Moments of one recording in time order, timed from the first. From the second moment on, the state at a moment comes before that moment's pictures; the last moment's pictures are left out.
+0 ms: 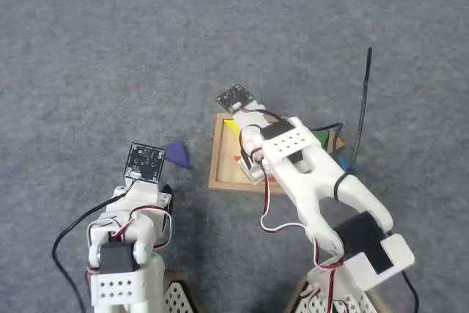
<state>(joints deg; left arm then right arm) -10.5 -103.0 97.3 72.0 -9.0 -31.5 1.4 32.0 55.5 9.9</state>
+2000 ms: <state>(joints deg) -10.5 -103.0 97.3 72.0 -9.0 -11.2 -12.1 28.8 68.1 13.8</state>
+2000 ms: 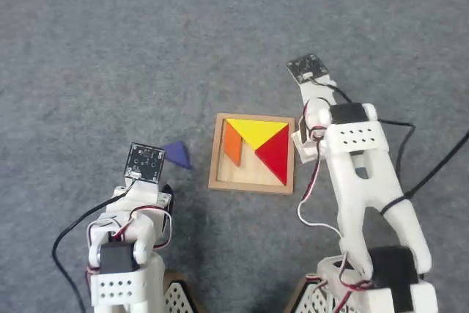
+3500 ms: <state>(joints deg) -10.5 -103.0 97.3 72.0 -9.0 -0.9 21.5 5.9 66.7 8.7</state>
